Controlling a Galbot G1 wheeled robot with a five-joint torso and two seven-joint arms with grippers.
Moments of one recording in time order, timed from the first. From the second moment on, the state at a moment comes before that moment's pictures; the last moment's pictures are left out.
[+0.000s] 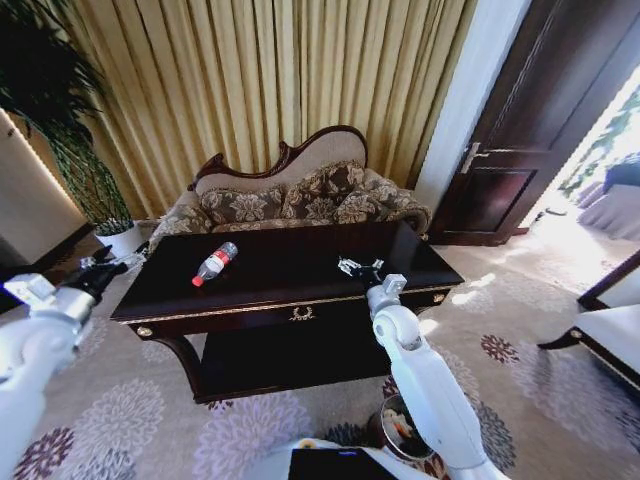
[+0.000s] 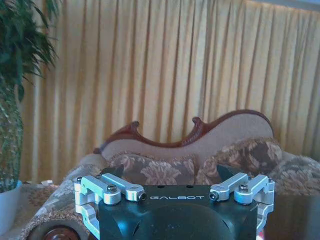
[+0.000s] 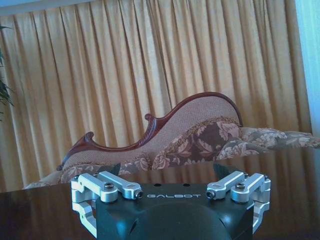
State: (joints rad) left arm 1.38 -0.63 -1.01 -1.84 -1.07 0.30 0.06; right arm -1.03 1.31 0.31 1.86 0.44 -0.24 0.19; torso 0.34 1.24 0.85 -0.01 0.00
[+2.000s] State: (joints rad) left arm 0.31 -0.69 0.10 -1.27 -1.19 0.72 0.11; right arm -1.06 1.36 0.33 1.81 0.36 -0.17 0.20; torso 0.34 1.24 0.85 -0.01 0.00
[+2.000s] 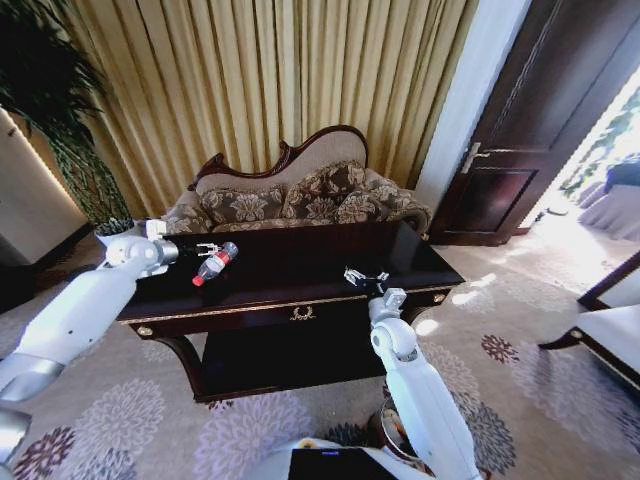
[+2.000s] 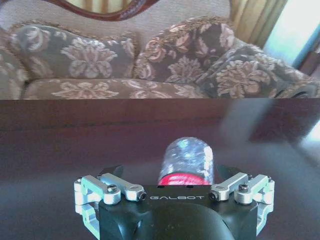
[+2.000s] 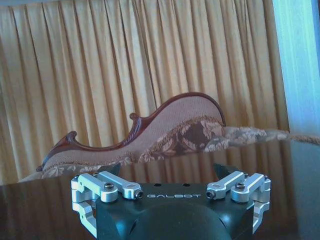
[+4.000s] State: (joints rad) left arm 0.37 -0.69 0.07 -1.35 -1.03 0.71 0.14; right arm -1.04 1.37 0.31 1.81 0.40 -0.17 0.20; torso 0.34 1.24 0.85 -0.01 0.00
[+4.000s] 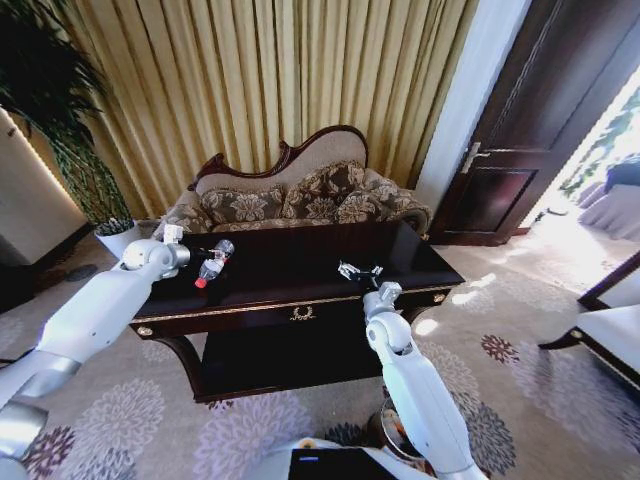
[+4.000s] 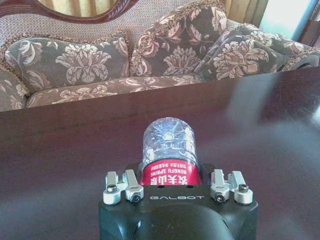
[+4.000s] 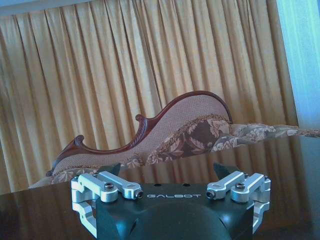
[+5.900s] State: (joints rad) left arm 0.66 -0.56 -0.41 -1.59 -1.11 0.65 0.15; right arm -1.13 1.31 0.32 1.96 0.45 -0.21 0.22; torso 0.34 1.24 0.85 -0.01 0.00
